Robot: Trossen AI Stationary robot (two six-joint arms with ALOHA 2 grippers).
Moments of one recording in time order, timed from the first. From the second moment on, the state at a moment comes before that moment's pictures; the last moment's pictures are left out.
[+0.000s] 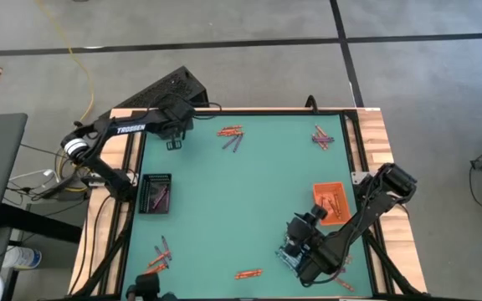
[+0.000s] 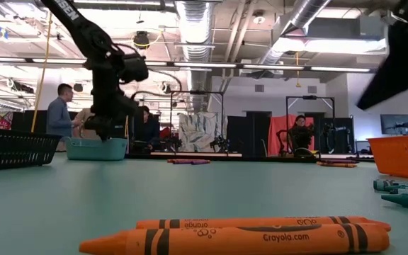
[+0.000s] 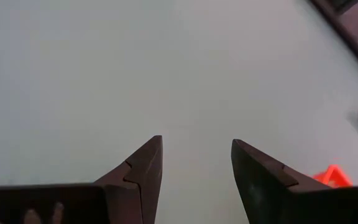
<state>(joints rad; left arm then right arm) 0.77 1.53 0.88 -0.48 -0.55 0.70 0.77 1.86 1.30 -1.21 0.78 1.37</state>
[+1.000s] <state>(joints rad) 0.15 1.30 0.88 -0.49 -0.32 0.28 0.82 1.86 1.19 -1.03 0.42 1.47</state>
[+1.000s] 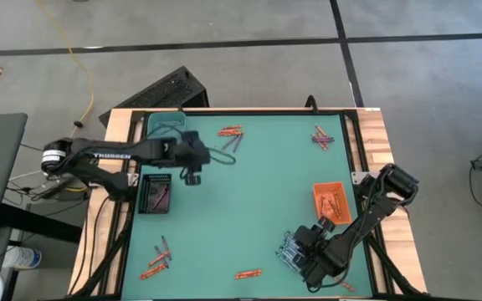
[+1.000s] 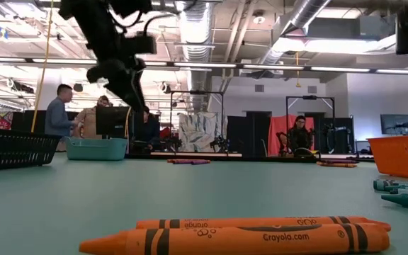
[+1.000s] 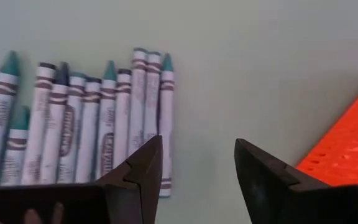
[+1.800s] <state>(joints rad) -0.15 1.31 0.88 -0.37 -0.32 0.17 0.78 1.87 1.14 -0.93 0.38 1.40</state>
